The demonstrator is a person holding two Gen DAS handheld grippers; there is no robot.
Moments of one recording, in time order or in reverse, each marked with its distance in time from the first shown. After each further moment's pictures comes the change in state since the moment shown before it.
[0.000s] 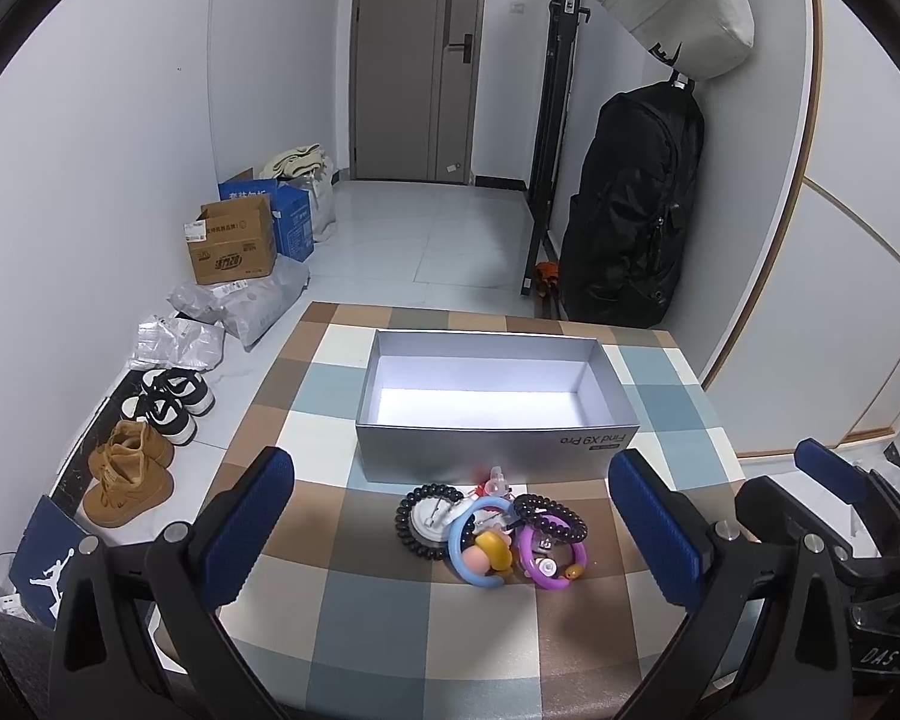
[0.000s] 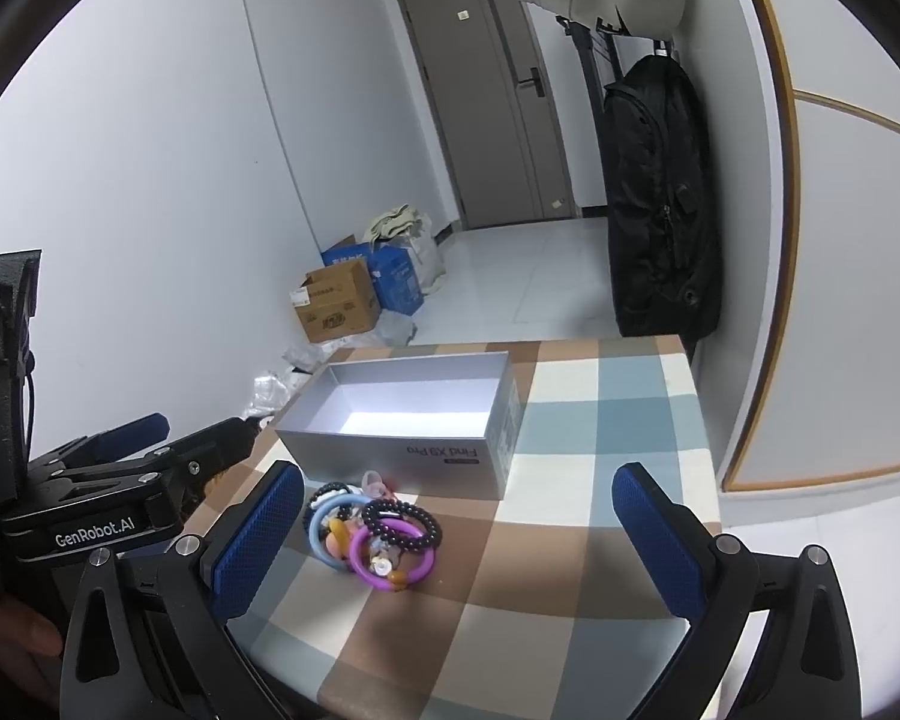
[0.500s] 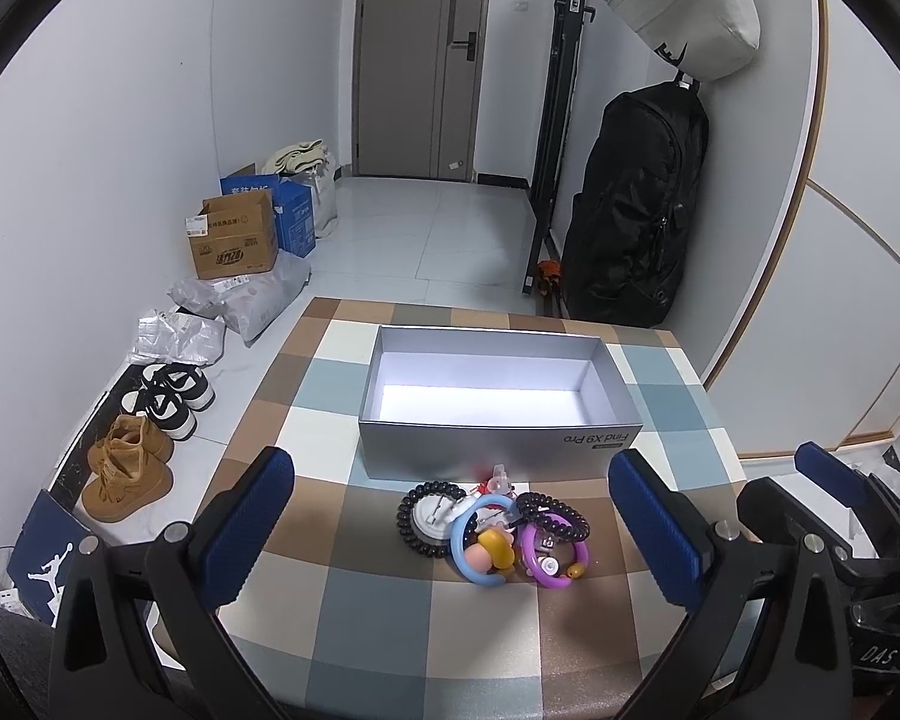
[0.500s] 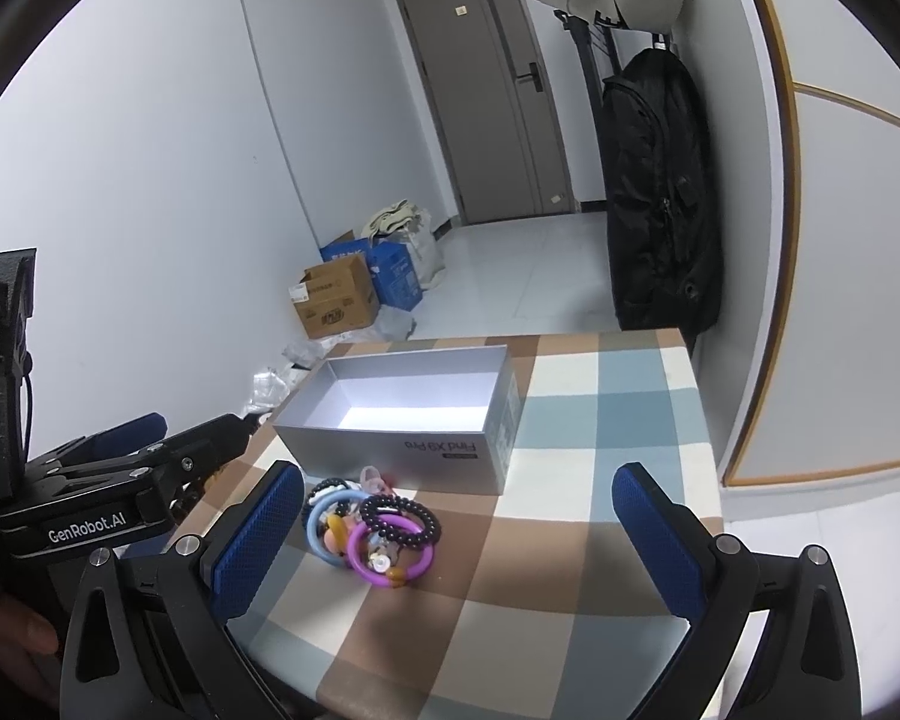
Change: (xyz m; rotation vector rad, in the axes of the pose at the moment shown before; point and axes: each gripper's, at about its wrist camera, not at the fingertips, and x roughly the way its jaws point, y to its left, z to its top) left arm 0.001 0.003 0.000 -0.012 0.009 -0.001; right arm 0.001 -0.001 -0.001 0.005 0.006 0.000
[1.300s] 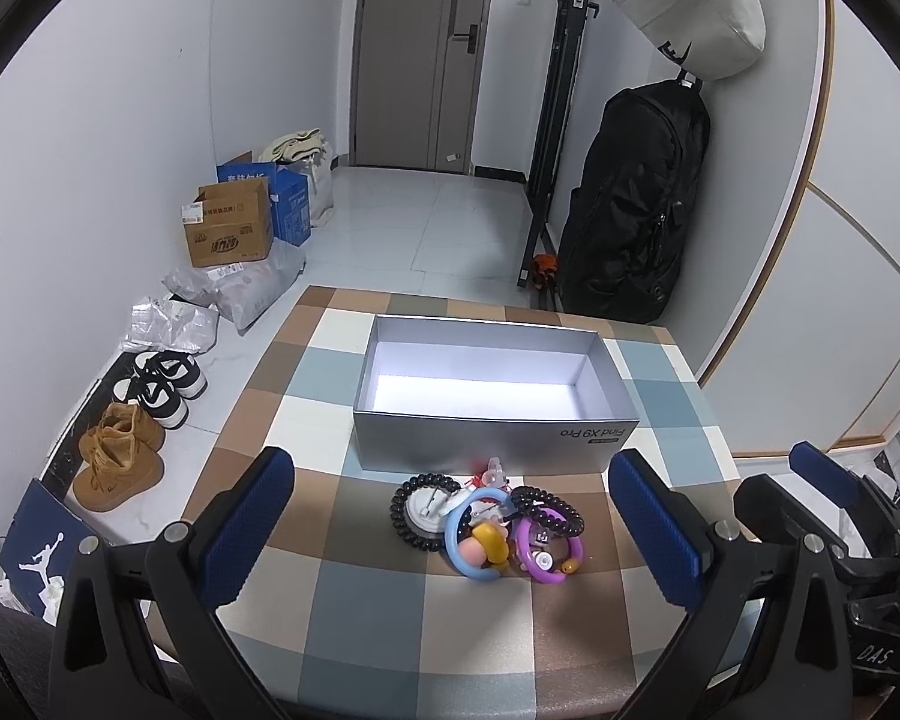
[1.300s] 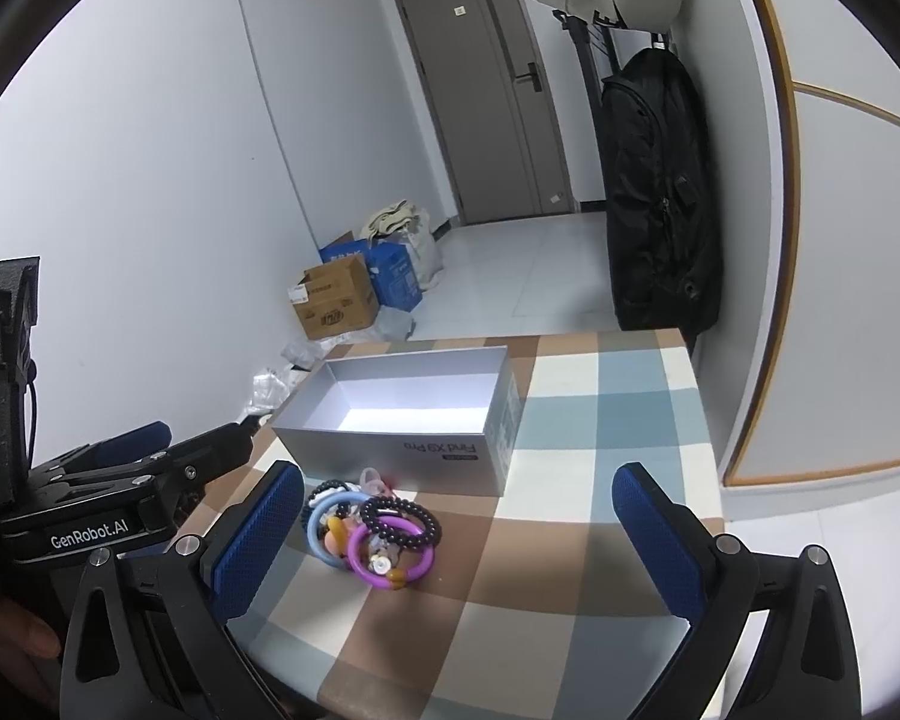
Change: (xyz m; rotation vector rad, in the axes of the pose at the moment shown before) left arm 0.002 0.002 0.000 -0.019 0.024 -0.022; right arm 0.001 0.001 -0.001 0.000 0.001 -0.002
